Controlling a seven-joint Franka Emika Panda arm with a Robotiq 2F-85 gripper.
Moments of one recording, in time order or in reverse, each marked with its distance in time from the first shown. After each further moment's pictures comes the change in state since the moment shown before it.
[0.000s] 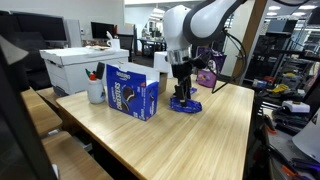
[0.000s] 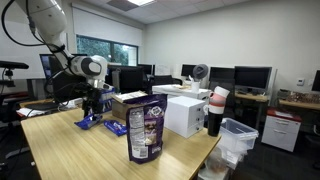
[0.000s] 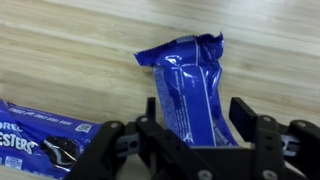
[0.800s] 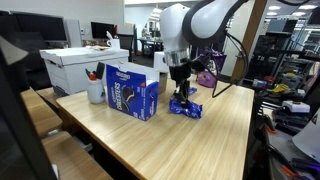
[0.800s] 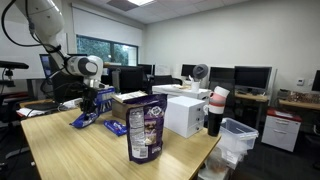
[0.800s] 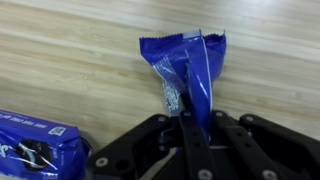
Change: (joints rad) arm 0.054 0.006 0.006 0.005 0.001 -0.007 0.073
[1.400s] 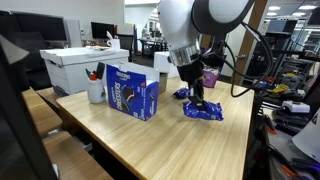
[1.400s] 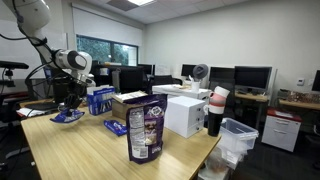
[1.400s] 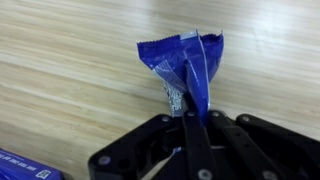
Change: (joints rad) arm 0.078 -0.085 0.047 -0.026 0.003 -0.210 0.093
